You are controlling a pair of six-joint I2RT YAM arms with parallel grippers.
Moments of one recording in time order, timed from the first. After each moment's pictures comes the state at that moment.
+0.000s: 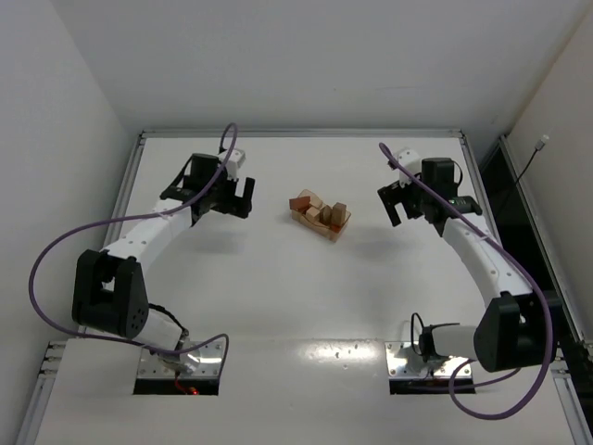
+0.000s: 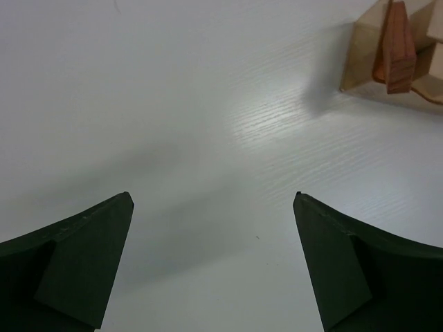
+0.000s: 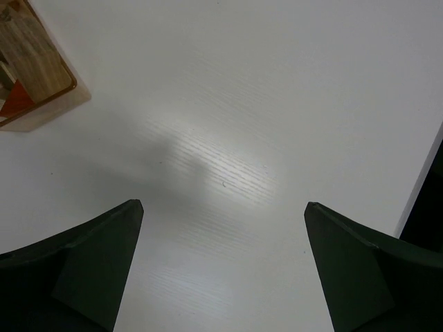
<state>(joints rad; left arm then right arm) -0.24 1.47 1.06 -0.32 0.09 0.02 0.09 1.29 0.97 -0.40 -0.06 -0.40</state>
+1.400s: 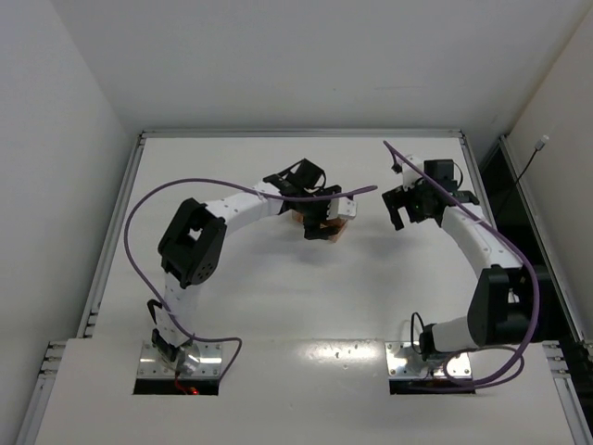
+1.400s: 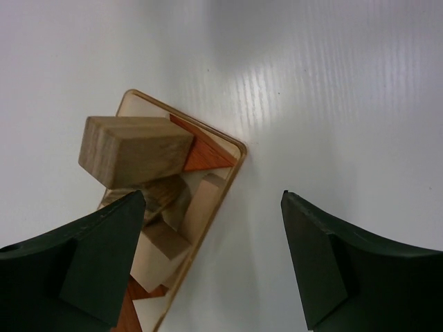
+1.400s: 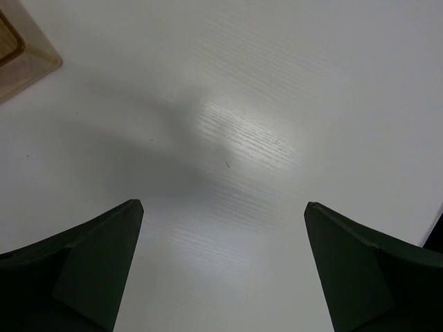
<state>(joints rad) -0.68 2.02 1.56 -0.47 0.52 0.88 0.02 1.42 0.97 -0.43 -0.11 -0.40</state>
